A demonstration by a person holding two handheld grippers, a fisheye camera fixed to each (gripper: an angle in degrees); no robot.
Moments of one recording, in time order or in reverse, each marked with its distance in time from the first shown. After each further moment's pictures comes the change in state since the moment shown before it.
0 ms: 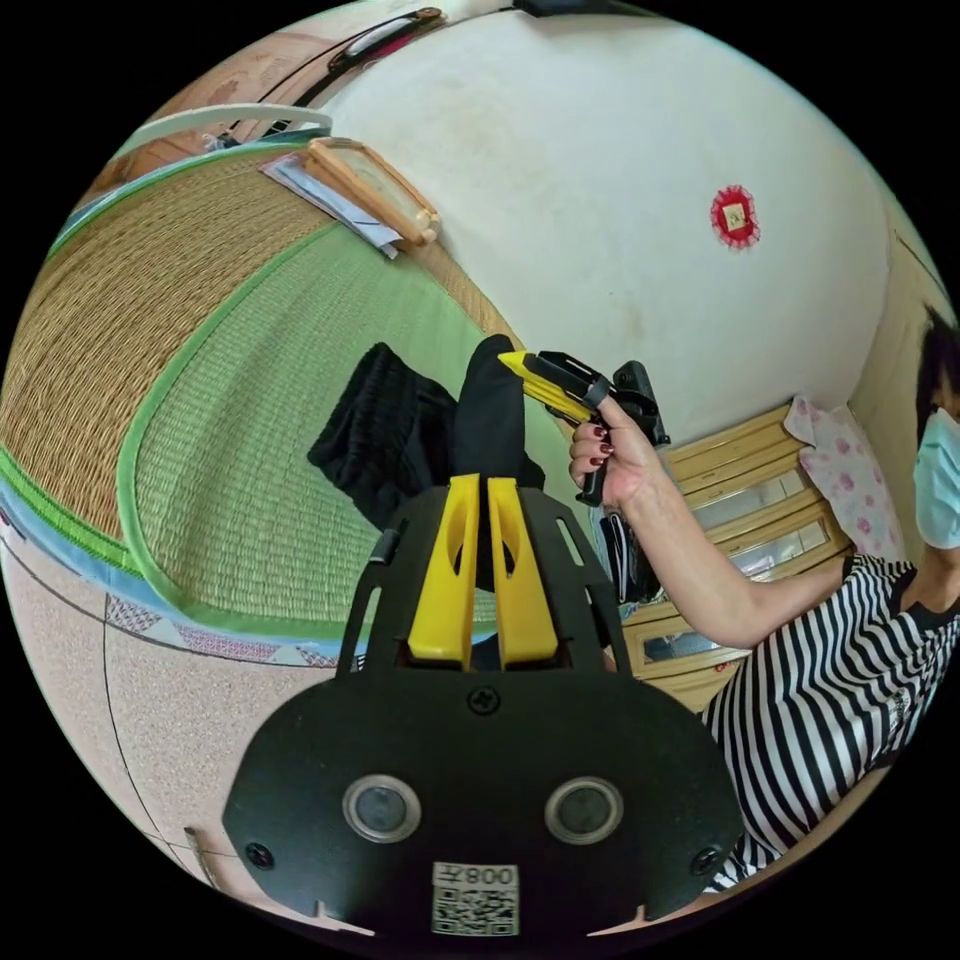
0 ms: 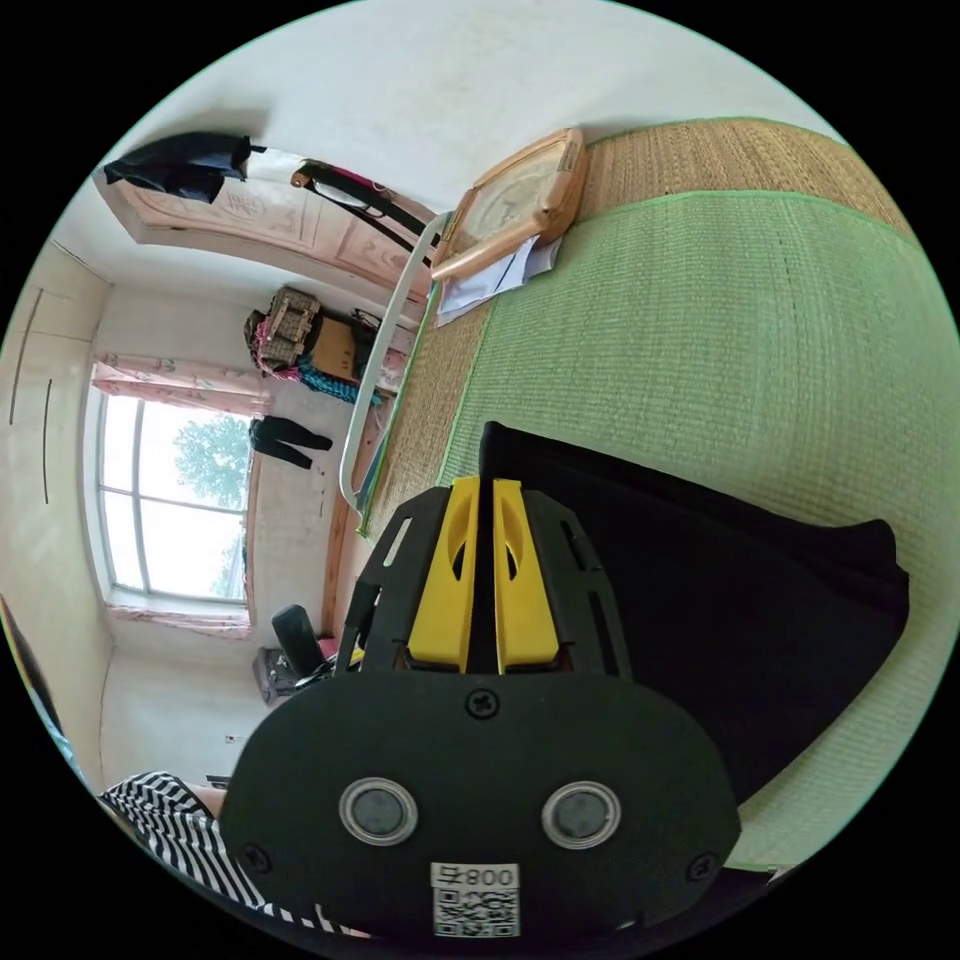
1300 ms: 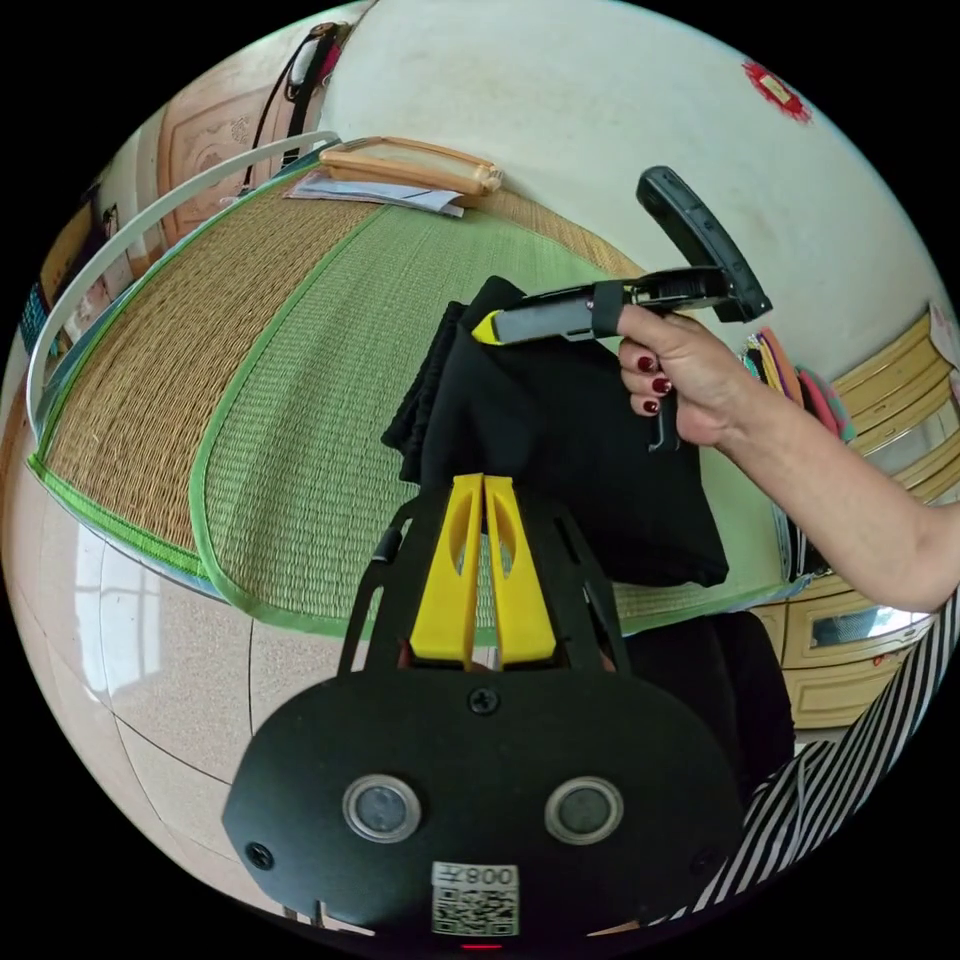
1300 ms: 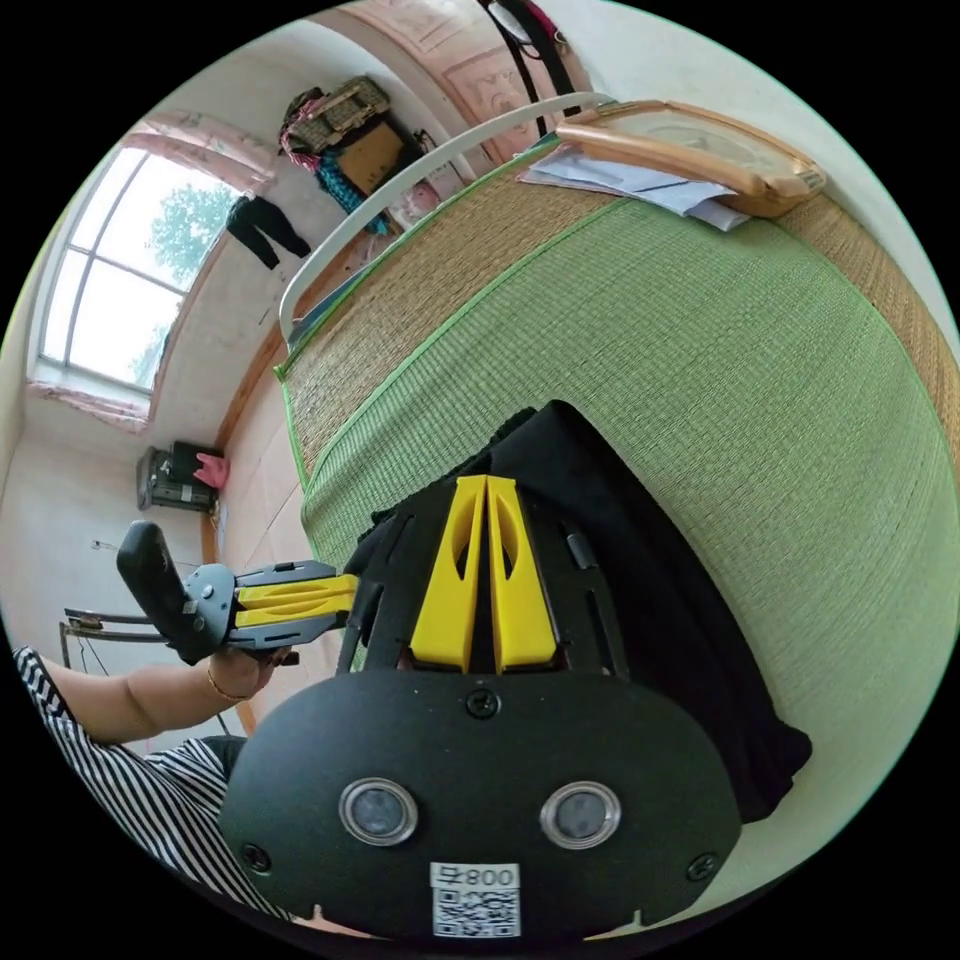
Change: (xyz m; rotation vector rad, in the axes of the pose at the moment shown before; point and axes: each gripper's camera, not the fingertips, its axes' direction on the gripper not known) left arm -0.036 -0.022 0.061 -0.127 -0.547 0.114; right arm -0.251 -0.128 0.018 -0.343 0.274 -0.484
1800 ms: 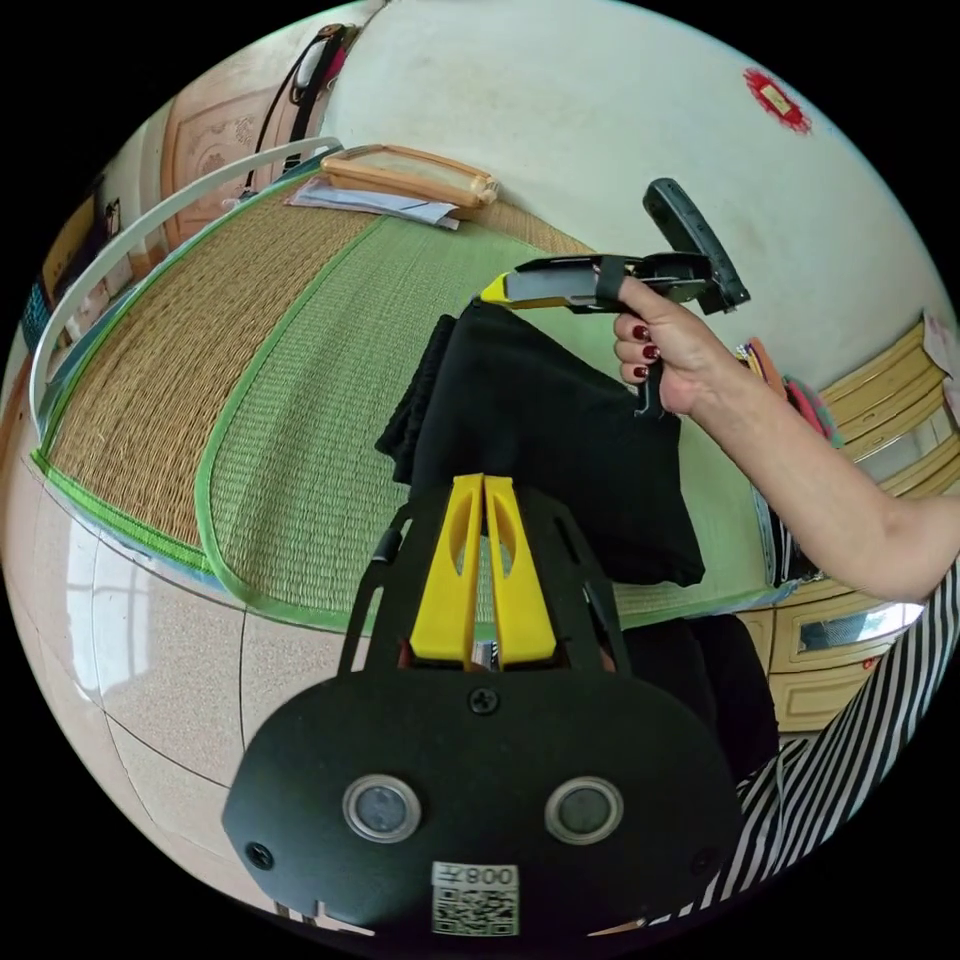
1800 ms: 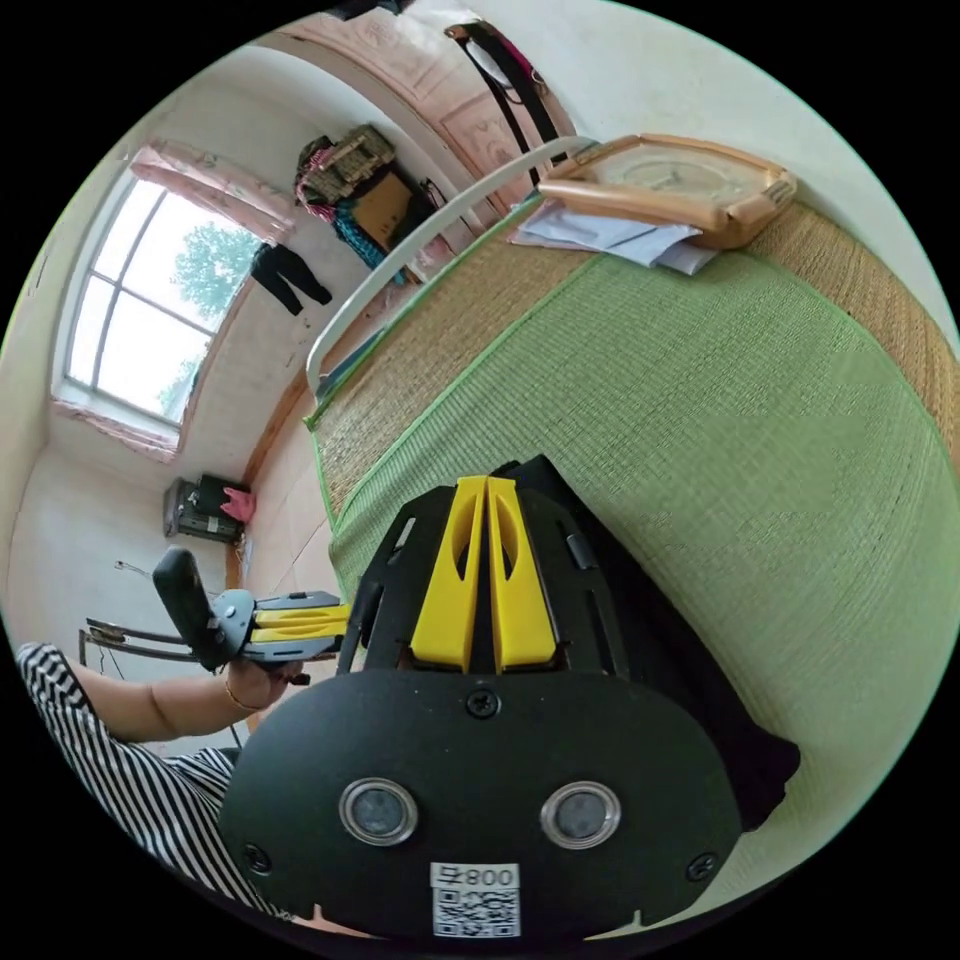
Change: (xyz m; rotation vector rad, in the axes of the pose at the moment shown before) left arm 0.039 -0.016 -0.028 0.026 0.035 -0.006; right arm 0.017 0.016 -0.029 0.129 -0.080 0.019
